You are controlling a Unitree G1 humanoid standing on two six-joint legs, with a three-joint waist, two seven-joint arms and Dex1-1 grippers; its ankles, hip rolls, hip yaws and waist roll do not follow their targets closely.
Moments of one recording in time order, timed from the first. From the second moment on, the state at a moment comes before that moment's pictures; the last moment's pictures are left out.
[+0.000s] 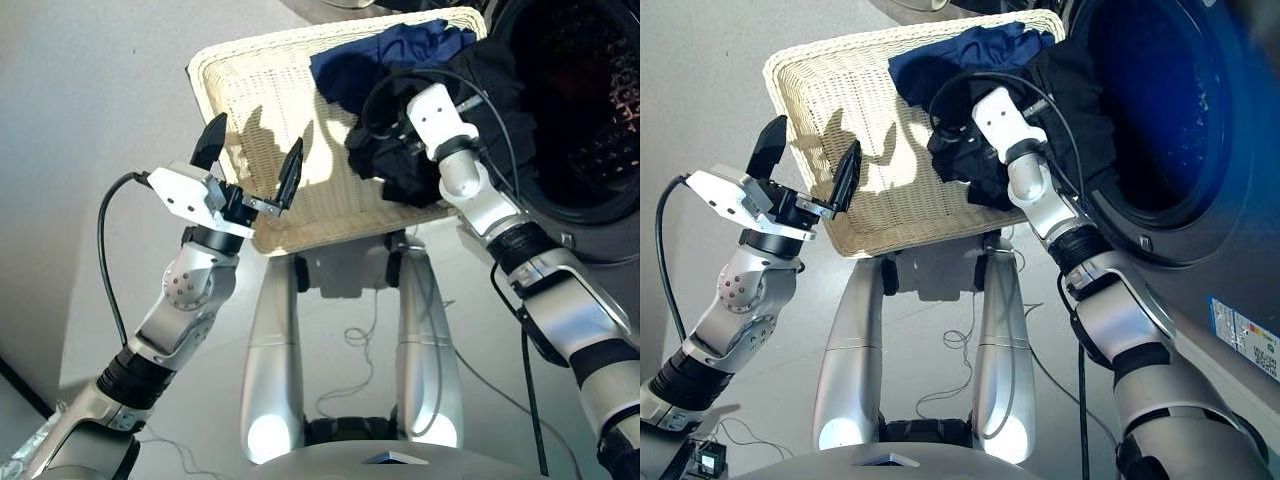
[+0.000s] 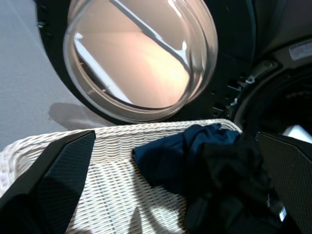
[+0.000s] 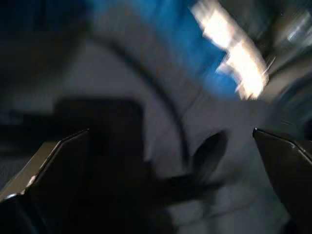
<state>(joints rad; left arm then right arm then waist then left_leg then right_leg) -0.29 0.68 -0.40 -0.25 -0.60 -0.41 0.12 -1.02 -0.42 0.55 0.99 0.11 -0.15 -0.29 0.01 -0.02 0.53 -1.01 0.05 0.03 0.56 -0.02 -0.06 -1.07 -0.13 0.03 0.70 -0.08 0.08</state>
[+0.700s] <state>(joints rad) -0.30 0.68 -0.43 -0.24 -0.60 -0.38 0.15 -1.08 -0.37 0.50 1.16 0.30 -0.14 -0.25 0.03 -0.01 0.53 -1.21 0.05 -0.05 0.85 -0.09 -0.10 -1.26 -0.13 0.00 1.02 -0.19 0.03</state>
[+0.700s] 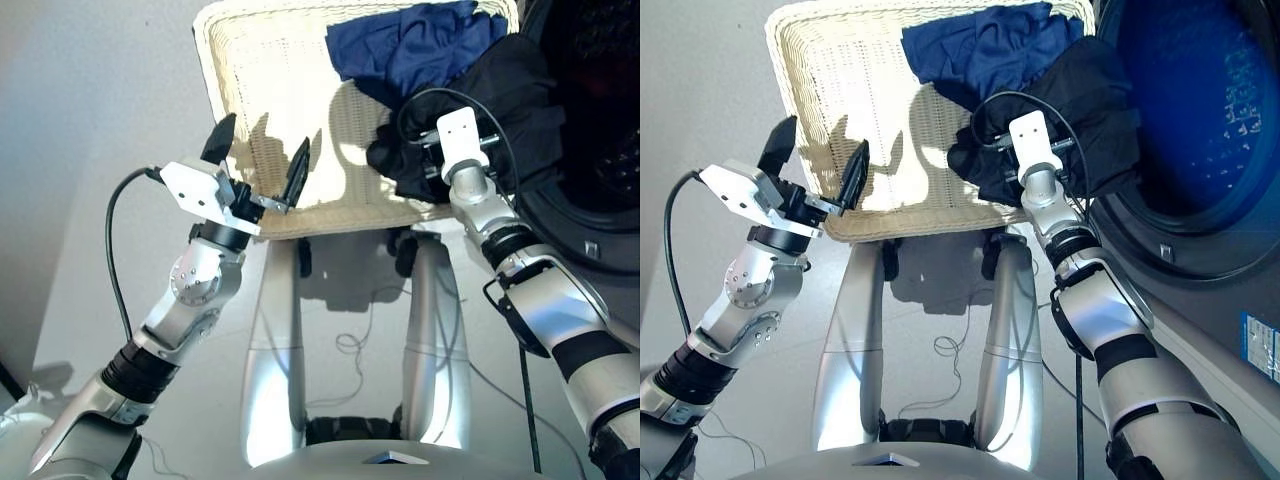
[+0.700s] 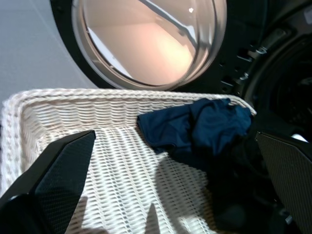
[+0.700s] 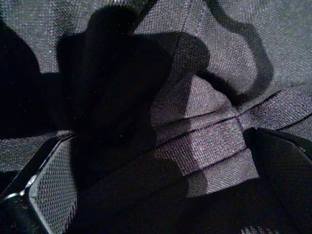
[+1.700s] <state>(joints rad) -0.24 0.69 -0.35 -0.24 -0.57 -0.36 0.16 -0.43 -0.56 0.18 0.33 0.70 -0.31 -0.20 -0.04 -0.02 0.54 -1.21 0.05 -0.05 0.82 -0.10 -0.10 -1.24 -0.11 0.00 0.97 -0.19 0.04</state>
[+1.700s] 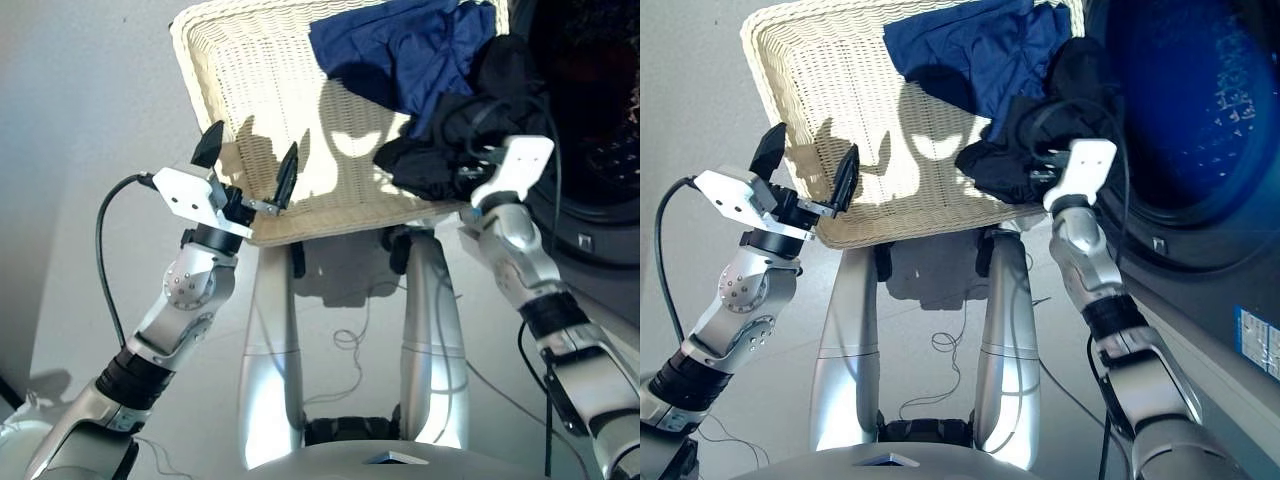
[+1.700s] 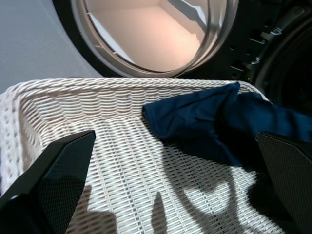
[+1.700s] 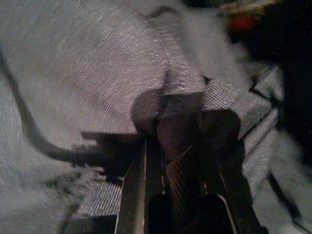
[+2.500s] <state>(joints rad) -0.20 0.69 -0.29 -0.29 -0.60 -0.37 0.16 -0.94 -0.57 -0.02 0.78 1.30 -0.51 -0.27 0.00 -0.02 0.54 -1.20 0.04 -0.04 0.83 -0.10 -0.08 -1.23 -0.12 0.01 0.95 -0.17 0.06</state>
